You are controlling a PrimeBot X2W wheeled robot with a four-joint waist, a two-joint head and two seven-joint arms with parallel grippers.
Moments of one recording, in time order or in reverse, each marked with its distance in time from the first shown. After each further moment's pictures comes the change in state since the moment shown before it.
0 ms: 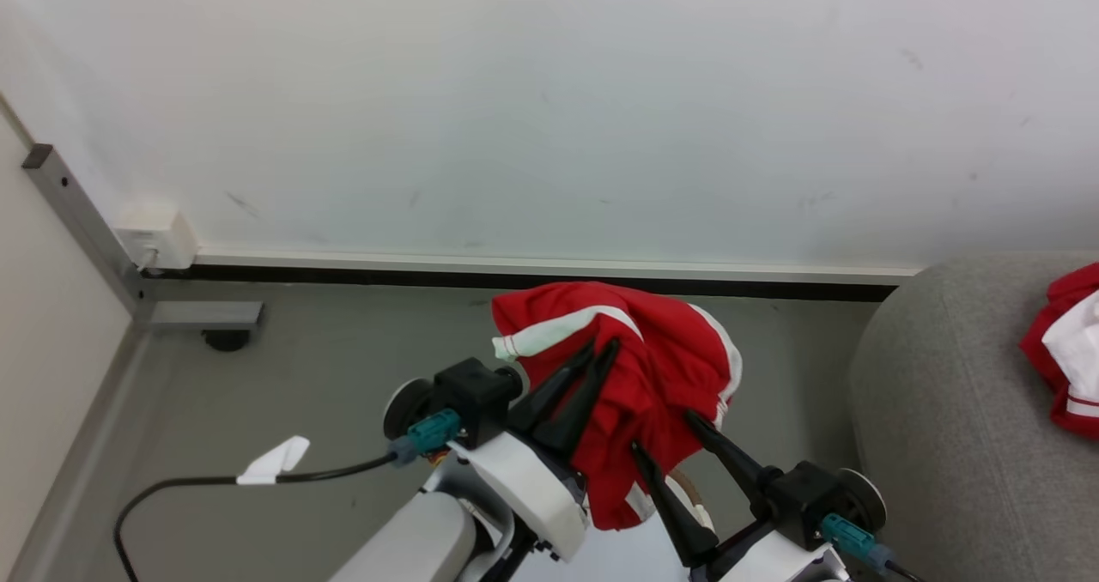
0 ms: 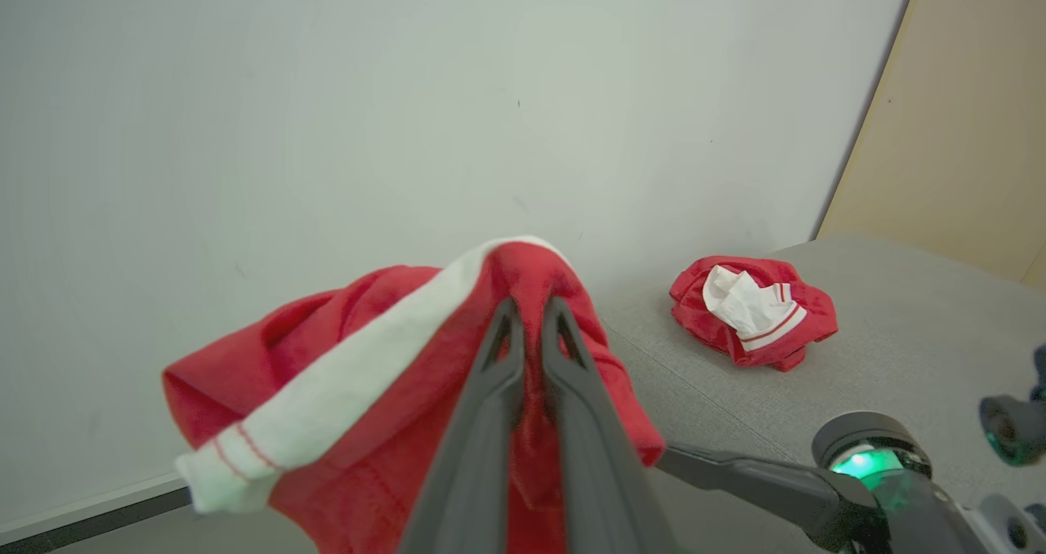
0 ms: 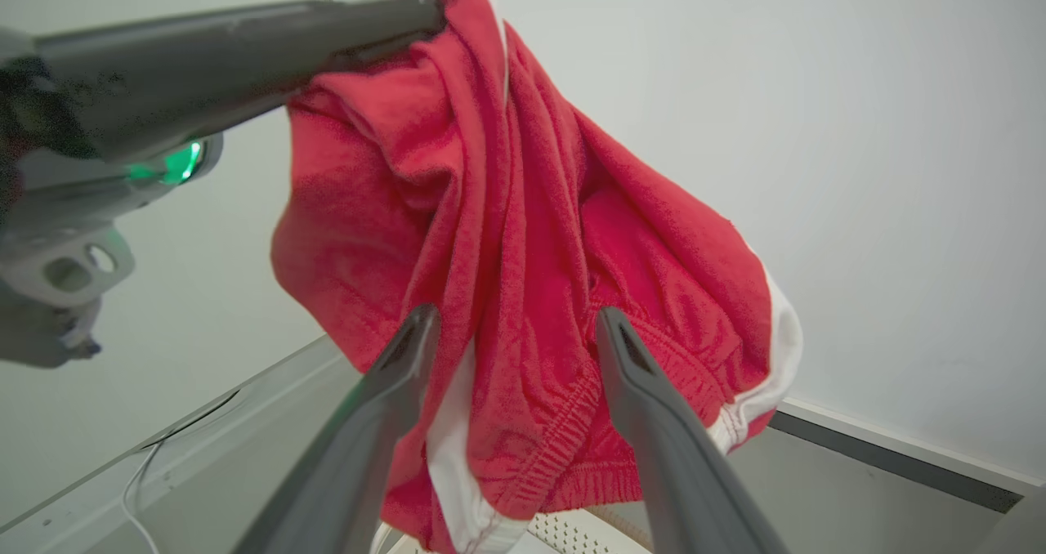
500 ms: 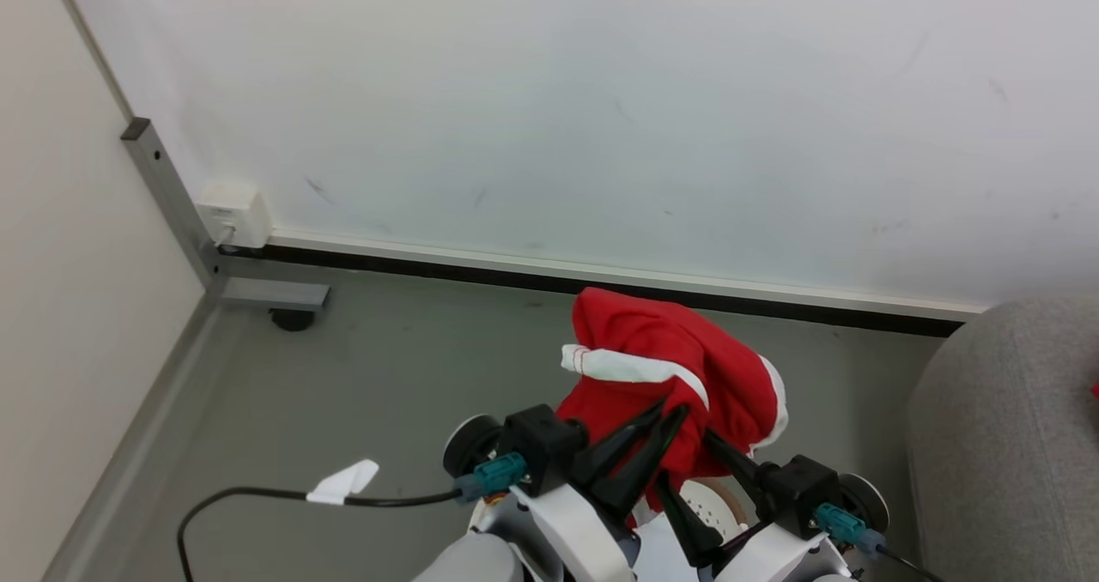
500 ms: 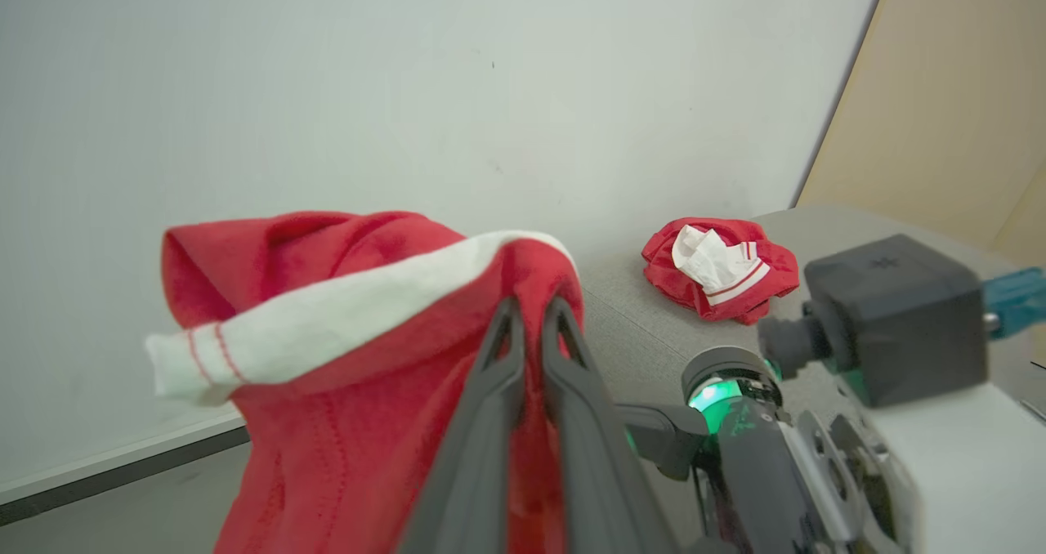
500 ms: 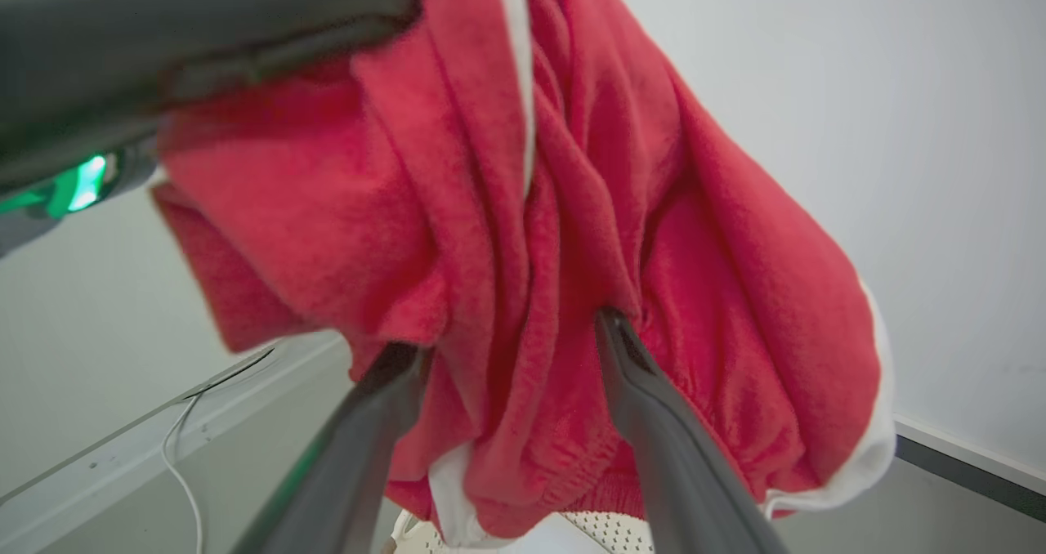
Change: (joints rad) left arm 0.020 -0.035 -0.121 0.004 0.000 -0.032 0.015; right arm -0.059 0.005 0.035 0.137 0.044 0.000 0.000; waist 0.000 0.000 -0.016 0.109
